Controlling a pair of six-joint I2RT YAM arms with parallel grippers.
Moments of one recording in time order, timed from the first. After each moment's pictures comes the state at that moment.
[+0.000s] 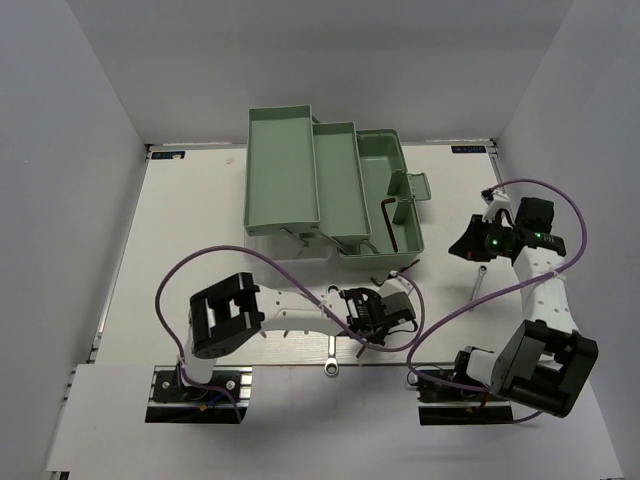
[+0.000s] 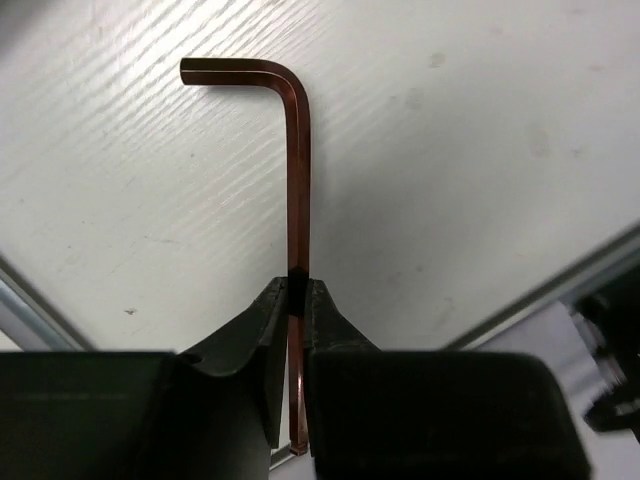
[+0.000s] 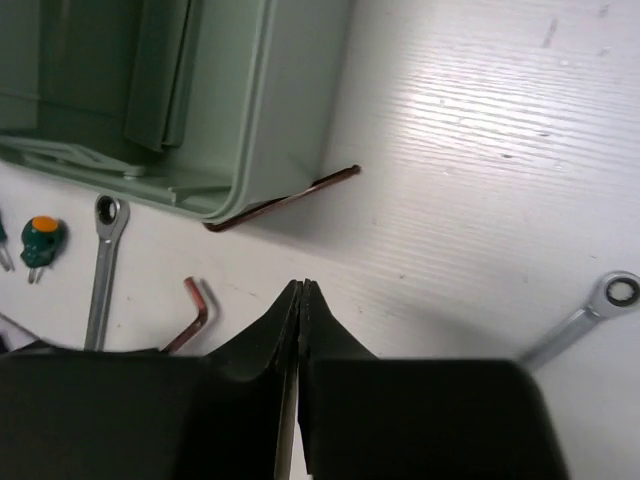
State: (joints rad) left arm -1.35 1.95 1.33 -0.46 -0.32 -0.67; right arm -0.28 1.21 0.90 -0.67 -0.70 -0.19
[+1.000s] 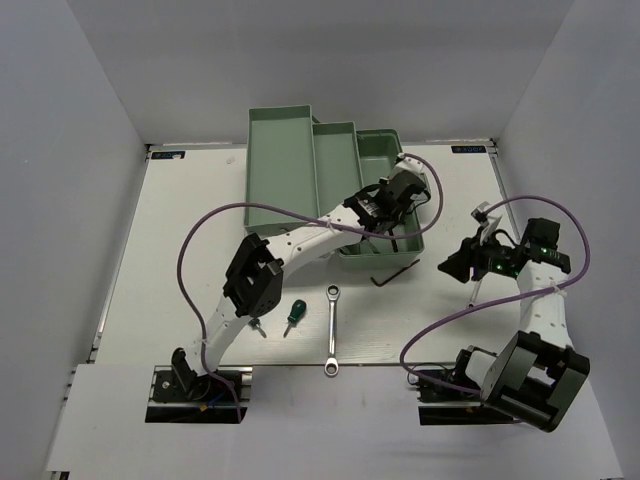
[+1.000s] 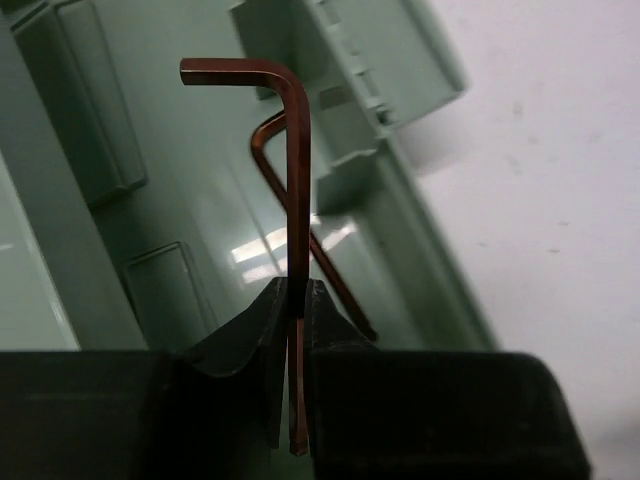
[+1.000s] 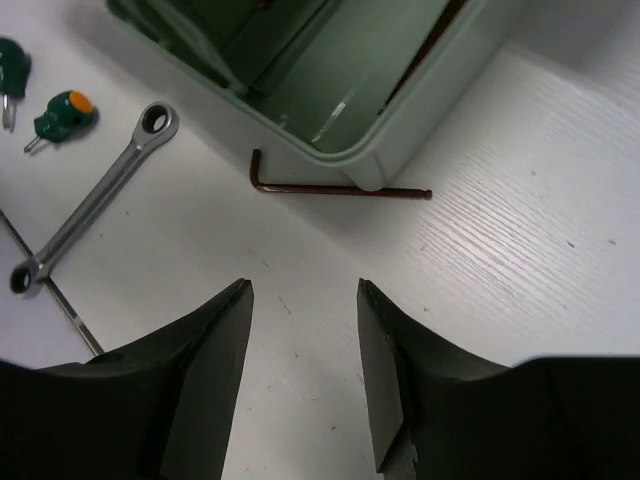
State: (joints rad) left arm -1.01 2.28 2.17 -0.49 -0.49 -0.31; right arm -0.39 1.14 0.82 -0.80 -1.02 -0.68
